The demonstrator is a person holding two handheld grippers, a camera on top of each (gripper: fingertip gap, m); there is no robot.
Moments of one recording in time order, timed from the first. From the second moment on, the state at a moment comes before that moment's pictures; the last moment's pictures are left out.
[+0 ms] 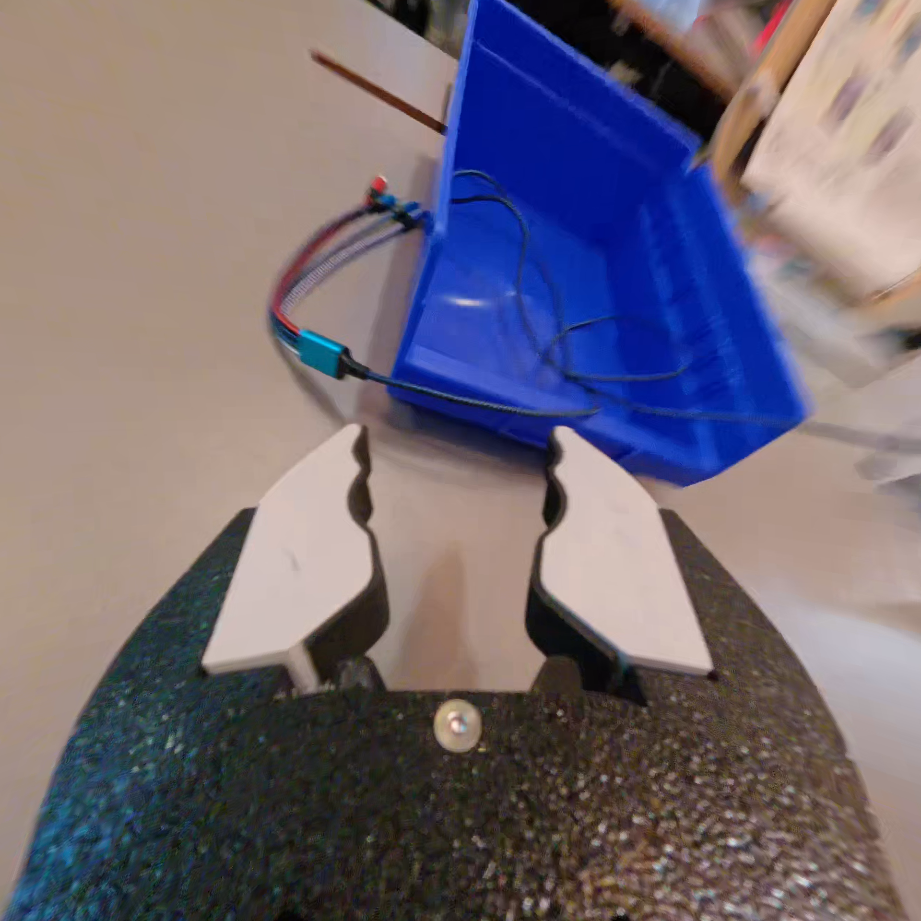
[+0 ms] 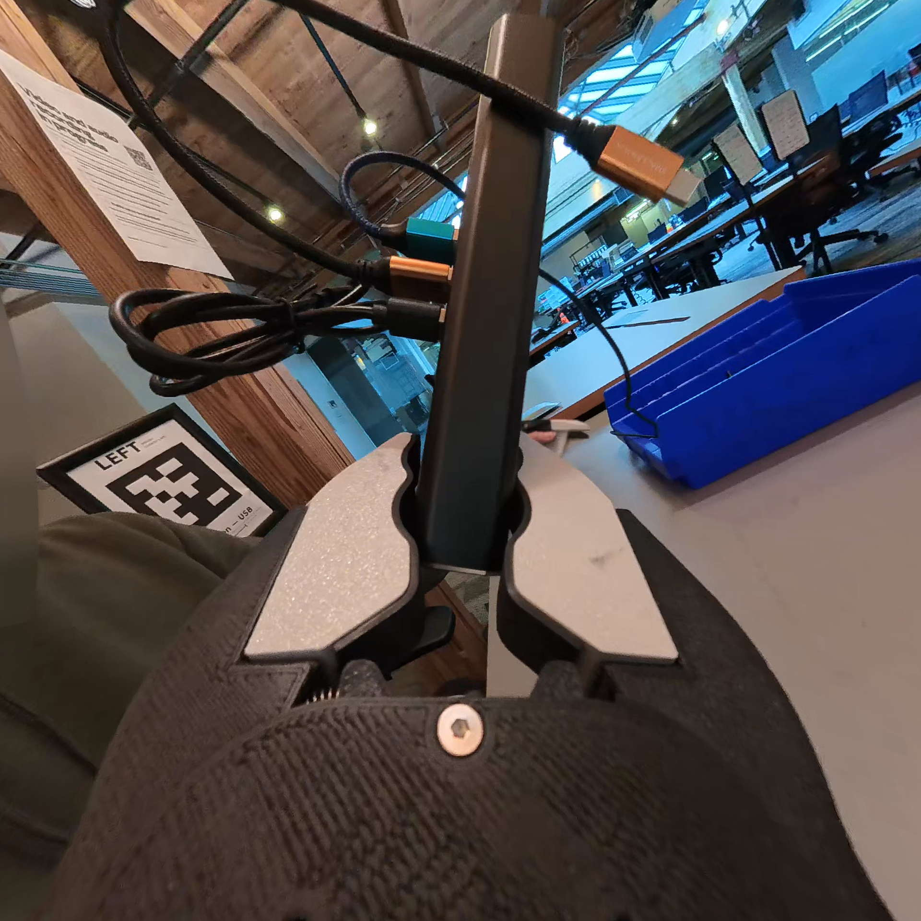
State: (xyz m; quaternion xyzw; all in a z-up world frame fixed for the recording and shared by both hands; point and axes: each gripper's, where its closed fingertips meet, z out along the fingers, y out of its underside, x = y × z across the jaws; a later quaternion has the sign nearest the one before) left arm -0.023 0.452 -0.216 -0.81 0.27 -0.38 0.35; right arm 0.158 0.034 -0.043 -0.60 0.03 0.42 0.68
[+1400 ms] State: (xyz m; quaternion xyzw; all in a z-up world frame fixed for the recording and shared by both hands) left arm 0.095 0.120 0.035 -0.43 0.62 -0.60 0.25; right arm 0.161 0.015 -0.007 -0.62 -0.03 0.20 0.76
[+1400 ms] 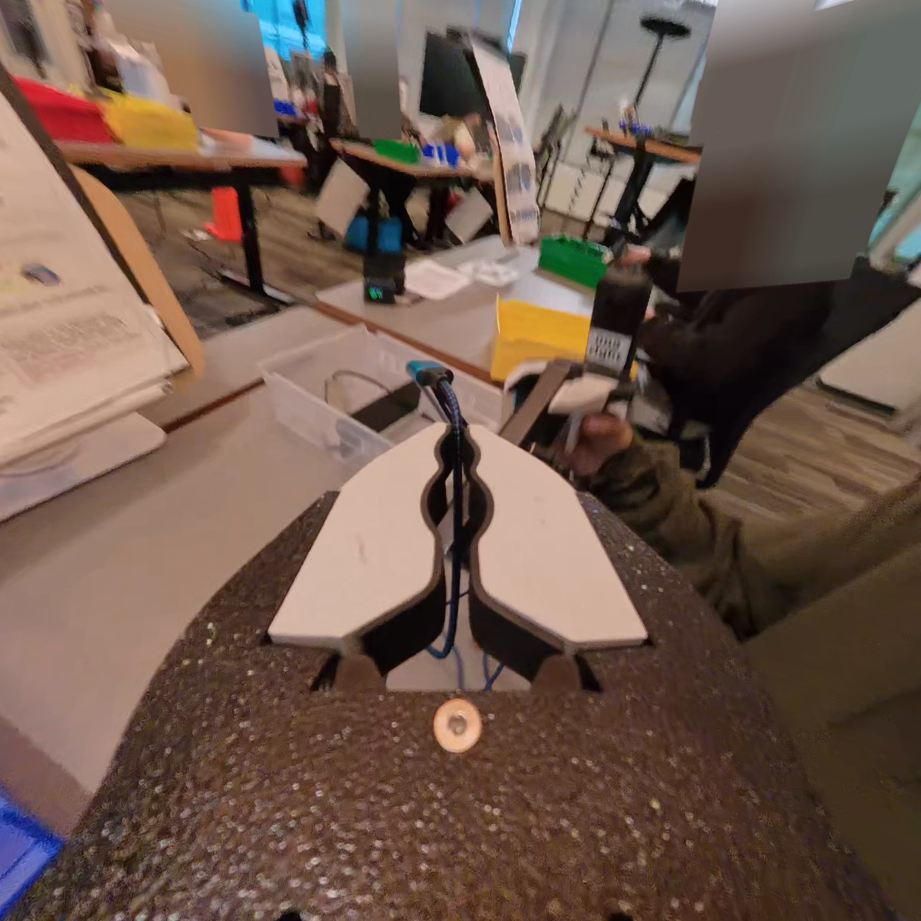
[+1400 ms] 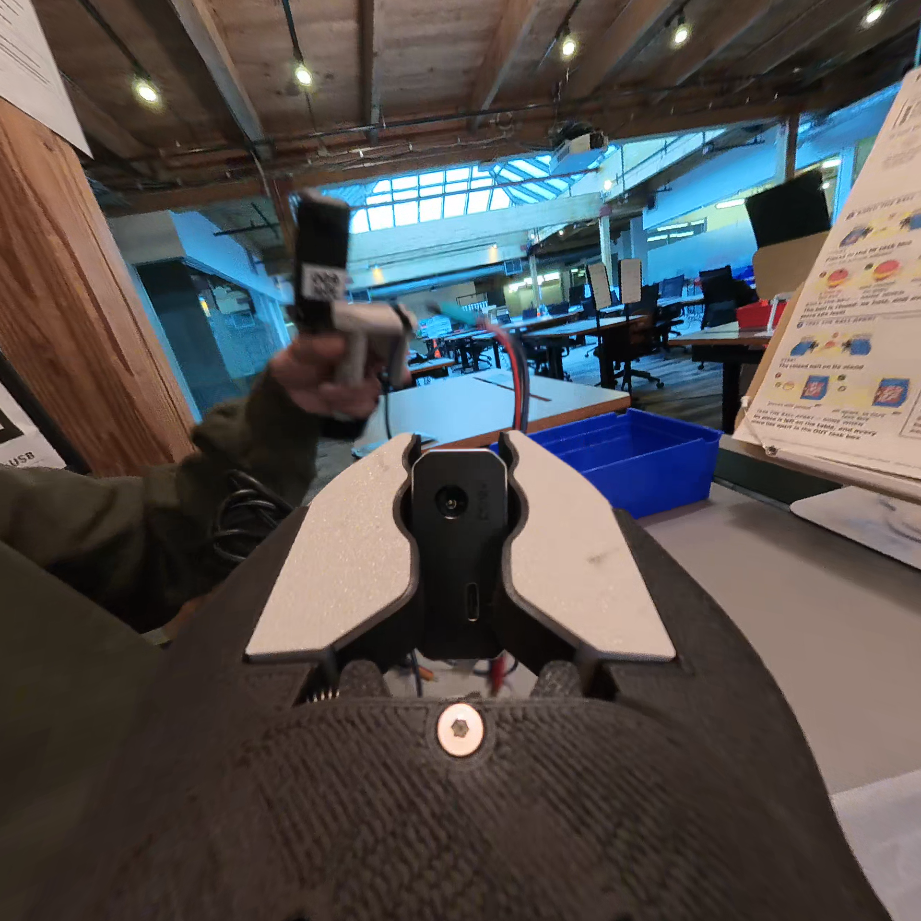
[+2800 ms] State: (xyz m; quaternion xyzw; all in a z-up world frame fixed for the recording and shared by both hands) left arm 0.084 0.060 0.006 -0.18 0.51 -0.74 0.41; right arm 0.118 0.069 -0.061 -0.47 0.02 0.61 0.63
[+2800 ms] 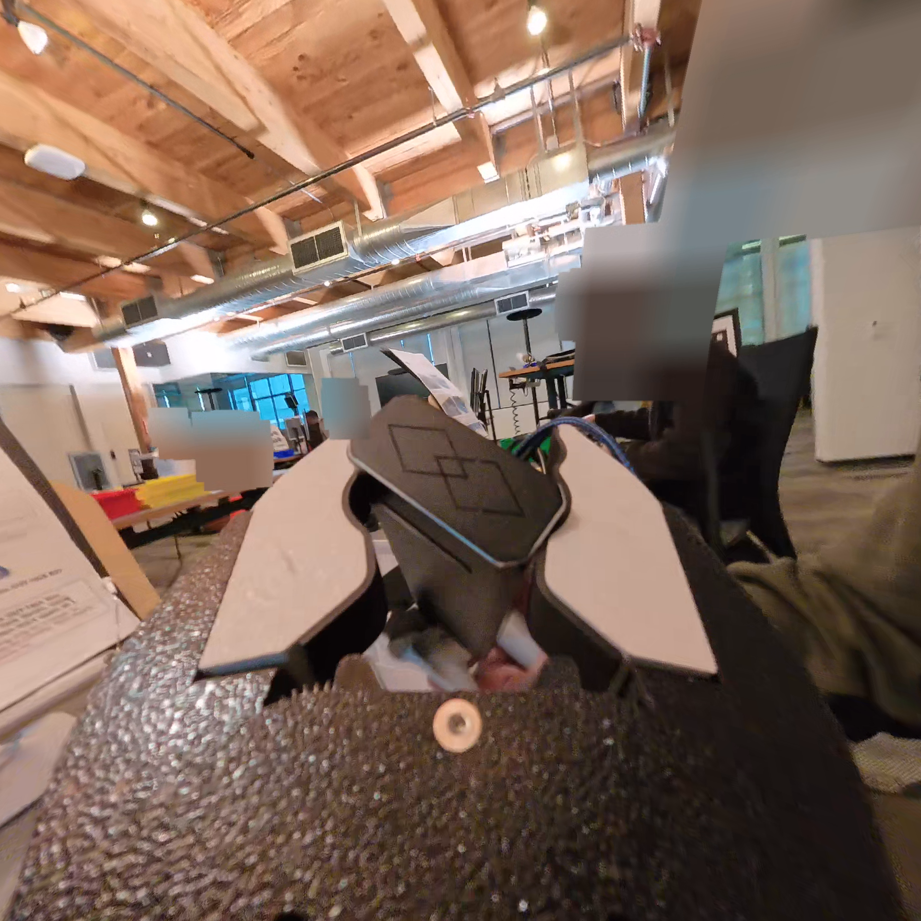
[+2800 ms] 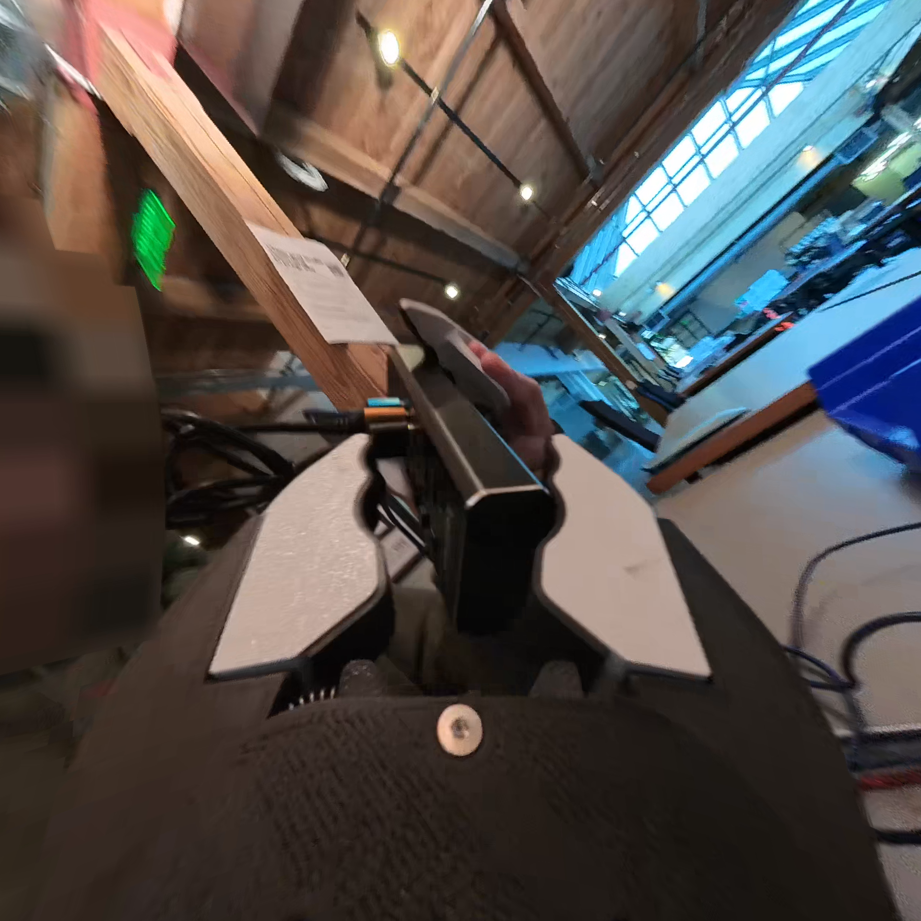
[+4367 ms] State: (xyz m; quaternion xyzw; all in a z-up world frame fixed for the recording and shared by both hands) left arm 0.131 0.091 -0.070 -0.36 0.60 -0.64 0.32; right arm 0.121 0.076 -0.098 -0.67 -0.07 0.14 0.73
